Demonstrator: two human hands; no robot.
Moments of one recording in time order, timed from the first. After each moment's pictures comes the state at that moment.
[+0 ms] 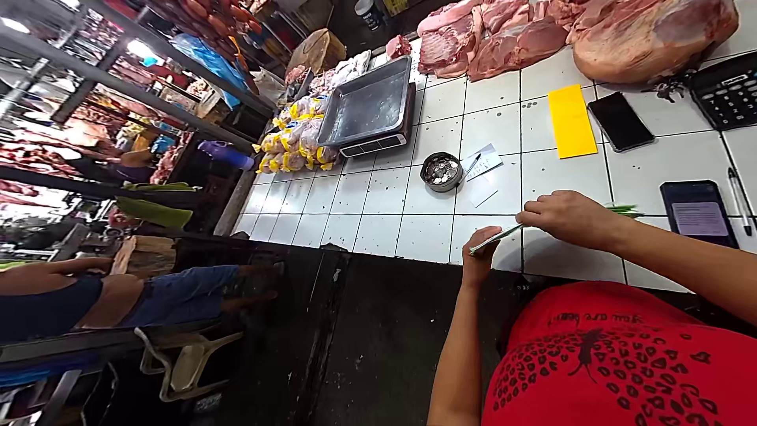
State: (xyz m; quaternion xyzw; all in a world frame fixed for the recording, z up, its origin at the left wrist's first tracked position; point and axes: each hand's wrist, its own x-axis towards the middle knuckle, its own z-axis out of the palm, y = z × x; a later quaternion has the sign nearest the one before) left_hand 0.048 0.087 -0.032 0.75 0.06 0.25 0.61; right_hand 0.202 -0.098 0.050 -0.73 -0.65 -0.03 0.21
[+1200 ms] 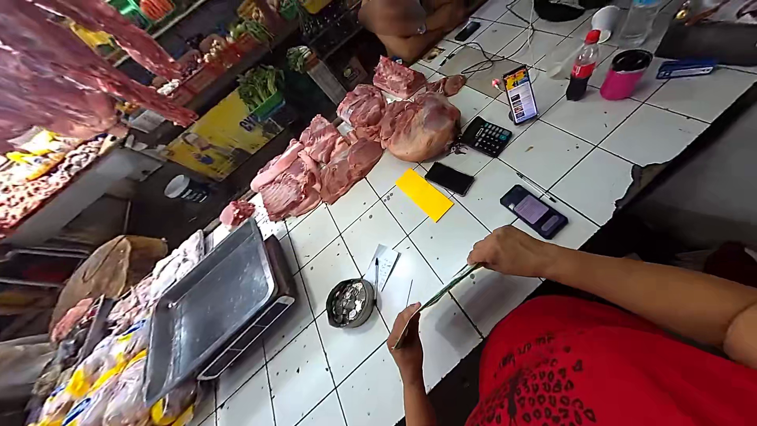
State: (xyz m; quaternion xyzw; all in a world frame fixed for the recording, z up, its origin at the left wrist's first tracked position) left_hand 0.120 0.140 -0.035 0.76 -0.15 0.21 0.60; right_hand 0.186 -0.174 0.063 -0.89 -0.36 0.03 0.30
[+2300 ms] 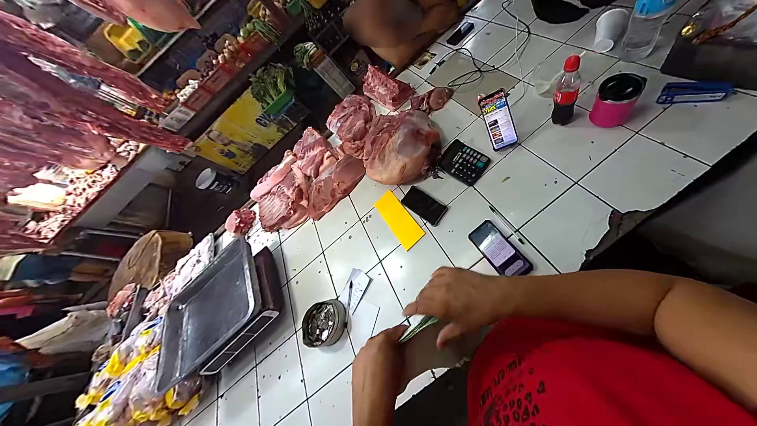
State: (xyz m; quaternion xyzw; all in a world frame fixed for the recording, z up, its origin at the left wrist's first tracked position) left_hand 0.154 -0.056 0.154 0.98 0.04 -0.20 0.02; right_hand 0.224 -0.249 0.088 -0.76 -0.51 0.06 0.39
